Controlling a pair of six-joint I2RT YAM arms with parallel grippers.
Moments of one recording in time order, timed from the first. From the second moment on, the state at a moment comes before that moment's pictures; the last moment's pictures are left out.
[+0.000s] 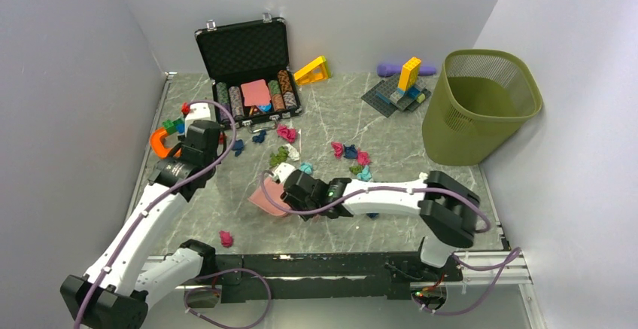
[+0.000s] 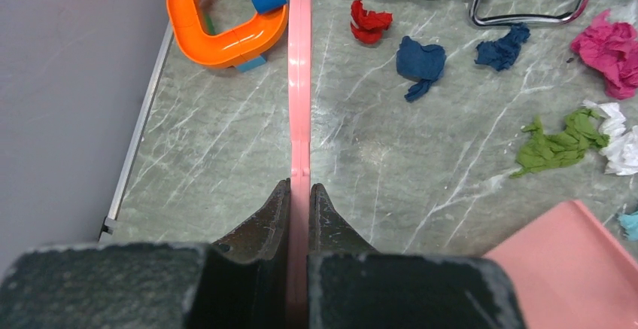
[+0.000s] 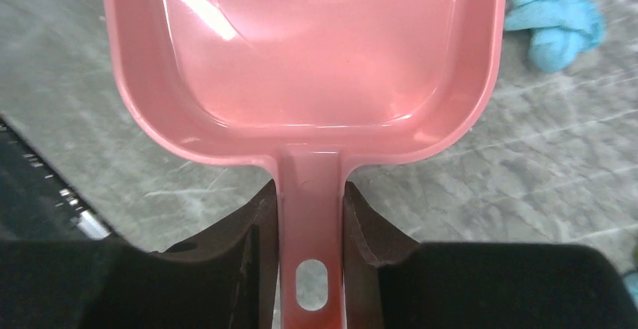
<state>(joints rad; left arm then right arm) -0.36 0.93 0.95 -0.74 -0.62 -0.31 1.18 1.70 1.02 -0.27 0.17 0.19</state>
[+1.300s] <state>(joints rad) -0.45 1.88 1.50 -0.96 -0.61 -0.25 1.09 0.89 0.84 -0.60 0.58 0.47</state>
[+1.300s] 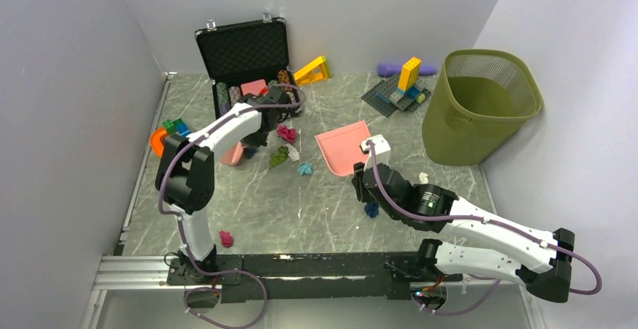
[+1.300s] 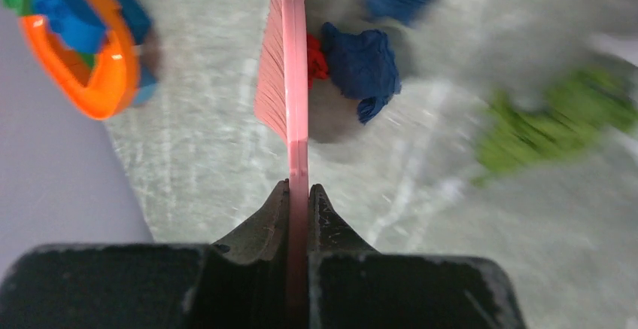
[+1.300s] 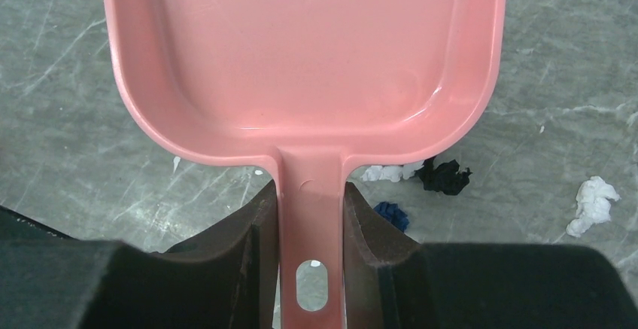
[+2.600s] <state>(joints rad) -0.54 1.17 1.07 -1.56 -0.36 -1.09 1.08 0.93 0.81 -0.54 0.55 0.45</state>
